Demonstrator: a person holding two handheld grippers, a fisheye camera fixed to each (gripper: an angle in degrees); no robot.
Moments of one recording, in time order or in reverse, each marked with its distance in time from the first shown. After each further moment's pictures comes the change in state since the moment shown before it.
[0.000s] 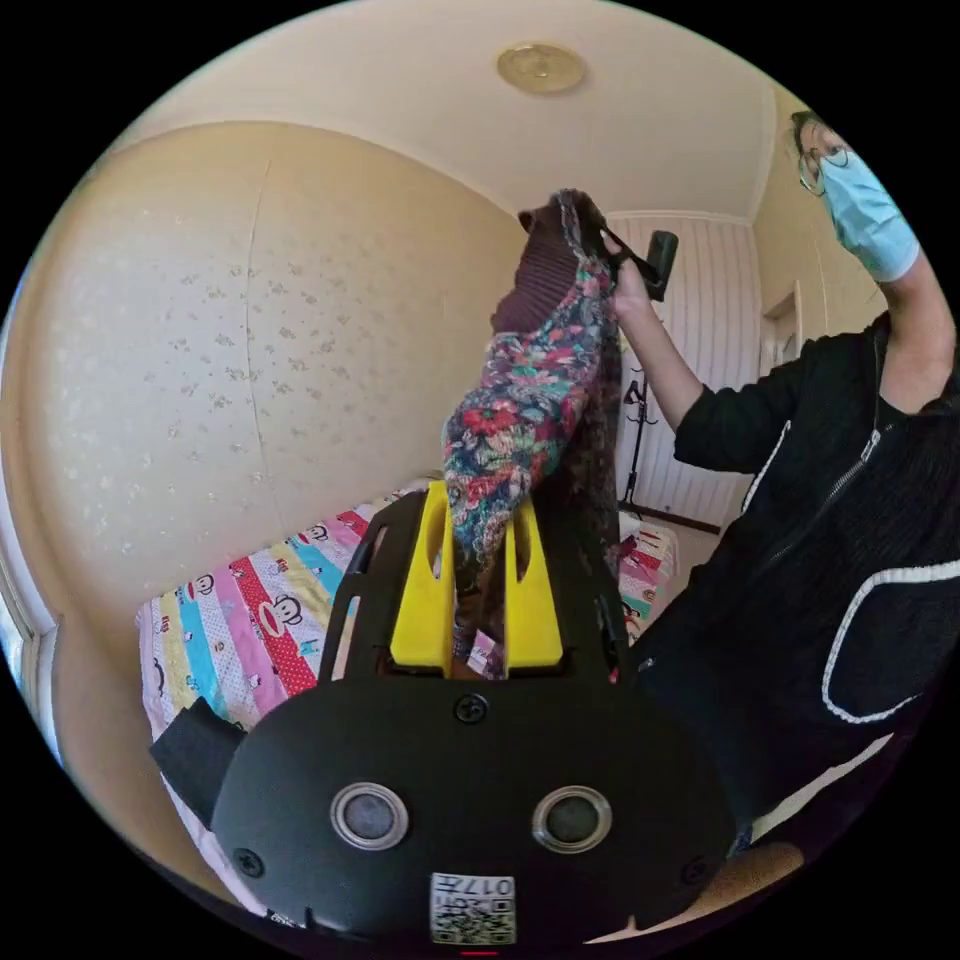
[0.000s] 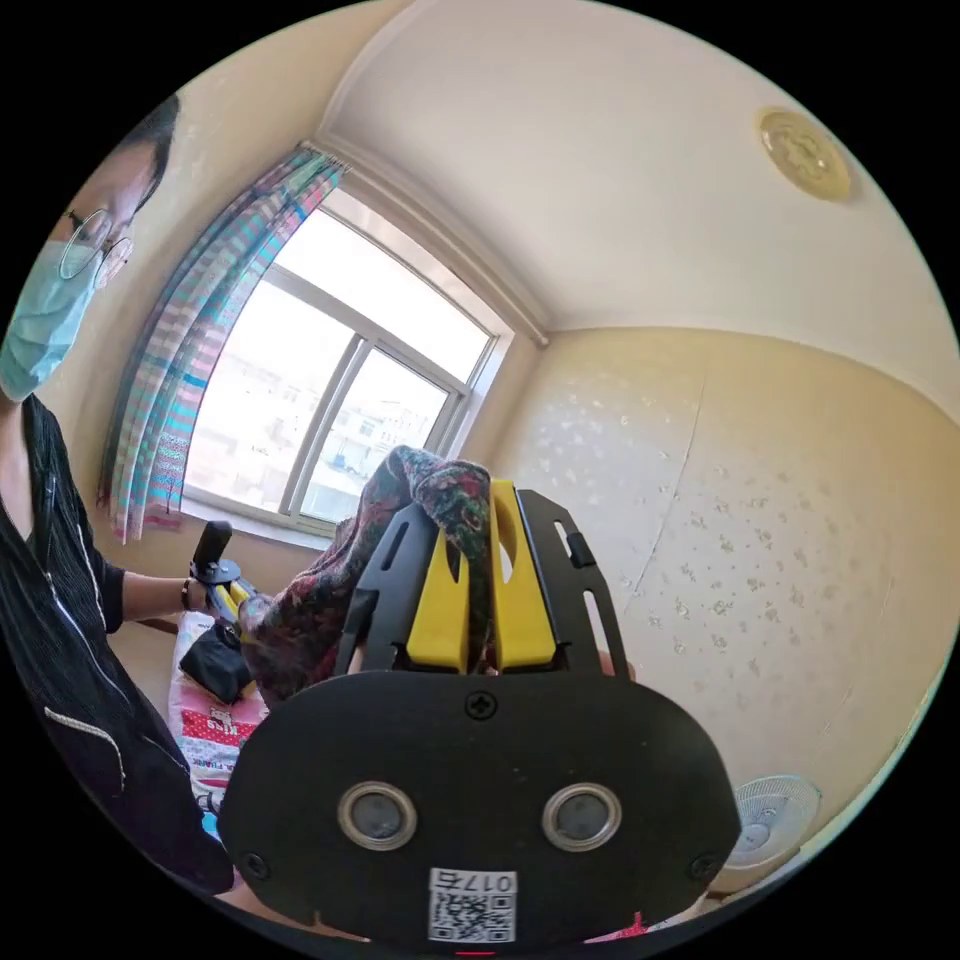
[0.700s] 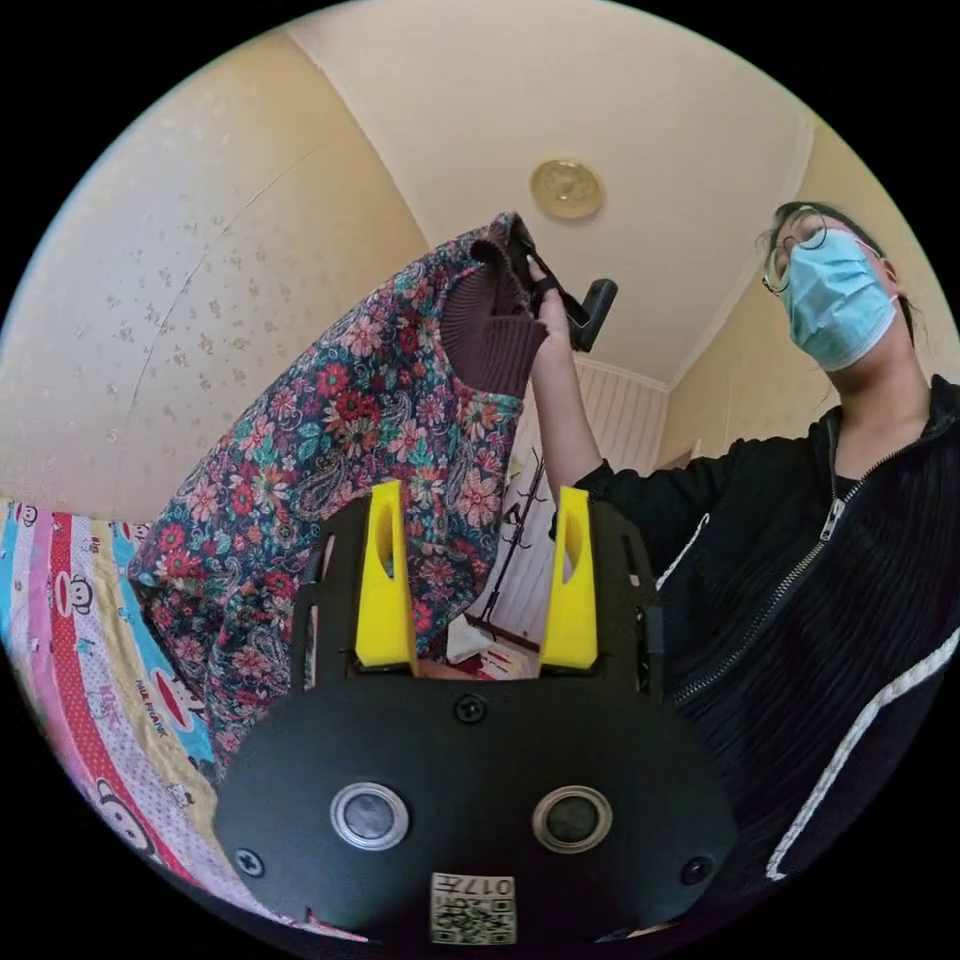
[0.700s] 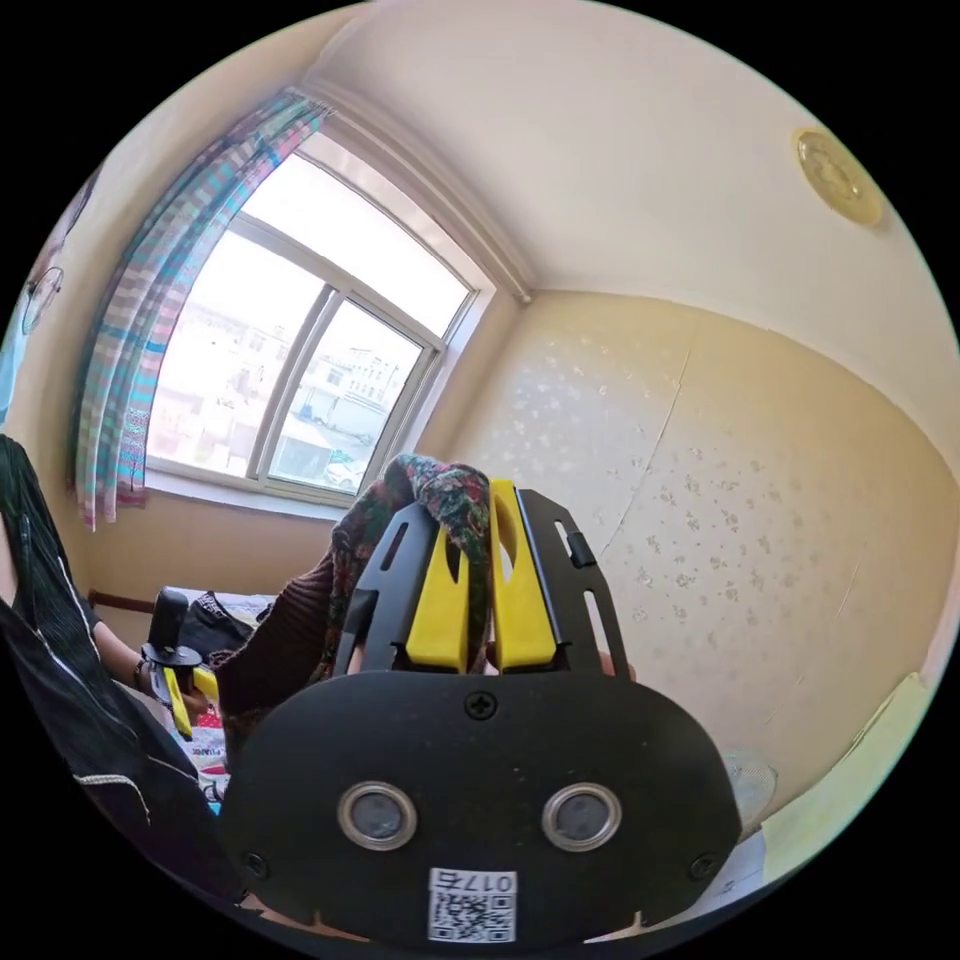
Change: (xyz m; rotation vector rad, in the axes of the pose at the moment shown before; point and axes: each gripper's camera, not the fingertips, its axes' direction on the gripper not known) left arm 0.017 0.023 0.102 0.304 0.157 -0.306; right arm -0.012 -0.016 0.002 -0.141 0.127 0.034
